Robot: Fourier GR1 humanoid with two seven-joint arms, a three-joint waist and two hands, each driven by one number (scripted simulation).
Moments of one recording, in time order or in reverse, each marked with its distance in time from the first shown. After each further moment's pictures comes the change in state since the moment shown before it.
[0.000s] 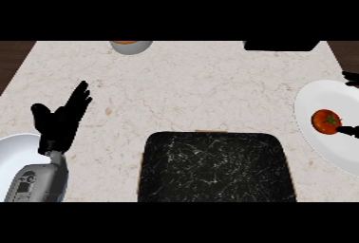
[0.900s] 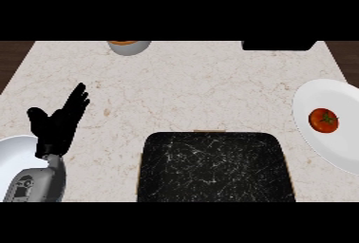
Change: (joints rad) left arm 0.028 -0.003 0.004 -0.032 -0.001 0.000 0.002; right arm -0.036 -0.098 -0.064 0.061 -0.317 0.428 0.255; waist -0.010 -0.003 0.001
